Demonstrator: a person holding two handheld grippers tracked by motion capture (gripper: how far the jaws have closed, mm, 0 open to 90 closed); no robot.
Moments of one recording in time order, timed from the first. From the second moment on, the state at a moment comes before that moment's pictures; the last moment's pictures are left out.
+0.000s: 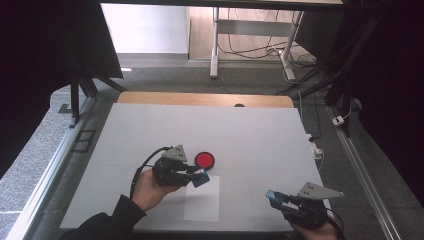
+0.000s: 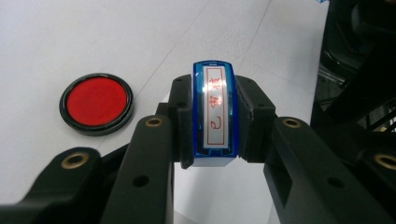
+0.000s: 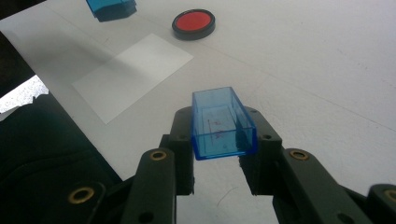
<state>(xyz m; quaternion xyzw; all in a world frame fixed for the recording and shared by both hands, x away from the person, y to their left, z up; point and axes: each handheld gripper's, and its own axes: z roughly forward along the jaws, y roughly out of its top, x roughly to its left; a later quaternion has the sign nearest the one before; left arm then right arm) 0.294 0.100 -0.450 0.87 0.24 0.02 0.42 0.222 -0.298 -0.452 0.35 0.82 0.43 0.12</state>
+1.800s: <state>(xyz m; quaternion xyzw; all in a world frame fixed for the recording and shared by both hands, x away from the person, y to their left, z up) 0.285 0.064 -0.498 0.91 0.24 0.05 0.33 0.222 -0.296 -0.452 0.35 0.82 0.43 0.12</state>
